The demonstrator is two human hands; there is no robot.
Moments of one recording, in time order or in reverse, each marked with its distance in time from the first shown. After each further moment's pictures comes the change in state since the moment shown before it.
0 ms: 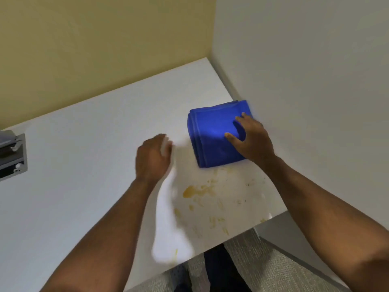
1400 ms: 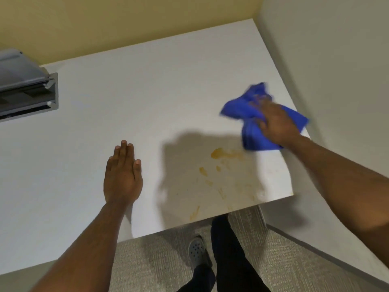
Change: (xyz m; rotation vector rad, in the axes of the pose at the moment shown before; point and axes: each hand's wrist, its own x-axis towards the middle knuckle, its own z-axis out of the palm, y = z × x) left_hand -0.193 -0.134 -0.015 0.306 -0.097 -0.330; right_hand -0.024 0.007 0.052 -0.108 -0.278 -0.364
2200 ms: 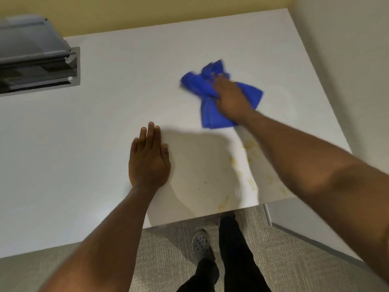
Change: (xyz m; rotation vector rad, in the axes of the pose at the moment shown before) left_hand 0.003 -0.009 0.005 -0.055 0.047 0.042; right_hand 0.109 -0.177 0.056 0.111 -0.036 -0.086
